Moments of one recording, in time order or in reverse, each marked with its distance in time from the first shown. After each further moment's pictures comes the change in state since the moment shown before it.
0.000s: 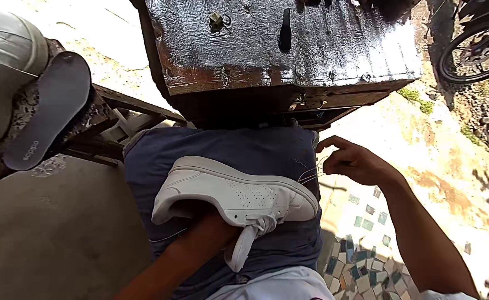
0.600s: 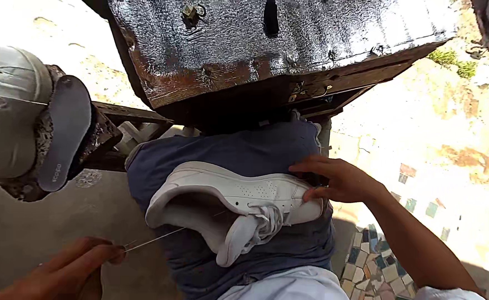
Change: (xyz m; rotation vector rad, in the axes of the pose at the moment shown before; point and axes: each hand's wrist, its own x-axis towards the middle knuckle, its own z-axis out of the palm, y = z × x) left_hand -0.069 -0.054 -0.149 0.209 -0.324 -0.266; right_hand 0.013 0.004 0.063 0.042 0.100 -0.087
